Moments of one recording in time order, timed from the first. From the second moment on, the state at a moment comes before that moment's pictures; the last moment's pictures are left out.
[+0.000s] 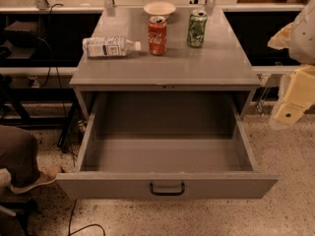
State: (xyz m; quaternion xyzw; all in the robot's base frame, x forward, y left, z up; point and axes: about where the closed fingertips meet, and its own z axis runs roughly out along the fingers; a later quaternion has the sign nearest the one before) arm 0.438 -0.214 0.985 -0.60 0.78 -0.05 0.17
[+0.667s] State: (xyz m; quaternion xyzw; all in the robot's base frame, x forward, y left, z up) arm 0.430 -0.215 0.969 -0.58 0.80 -0.03 0.16
